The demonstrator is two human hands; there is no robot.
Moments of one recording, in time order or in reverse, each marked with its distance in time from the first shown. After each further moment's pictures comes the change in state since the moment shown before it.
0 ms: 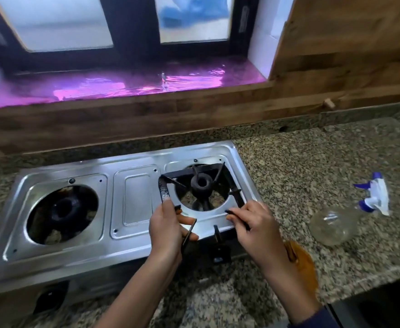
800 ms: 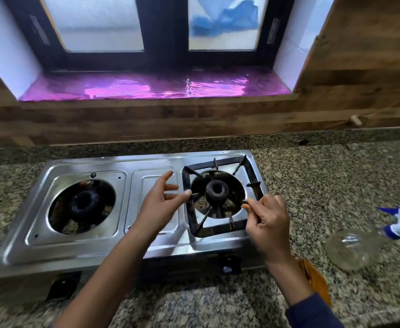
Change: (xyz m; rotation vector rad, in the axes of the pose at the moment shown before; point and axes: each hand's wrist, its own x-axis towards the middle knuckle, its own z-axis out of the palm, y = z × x) left_hand 0.052 0.035 -0.047 0.403 -0.225 0.286; right_hand 0.034 0.008 0.020 -0.074 0.234 -0.057
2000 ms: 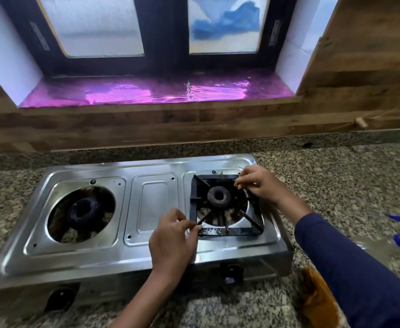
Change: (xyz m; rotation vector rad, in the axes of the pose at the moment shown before) left_hand -0.020 -0.050 0.047 0.753 0.381 0.324; right_hand 0.118 0.083 0.055 0.211 -0.680 -0.208
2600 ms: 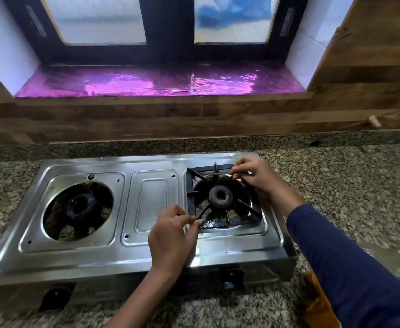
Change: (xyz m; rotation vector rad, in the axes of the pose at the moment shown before) left_hand 0.013 0.001 0.008 -0.045 -0.004 -0.047; right_hand 0.038 0.013 0.014 0.103 0.052 -0.018
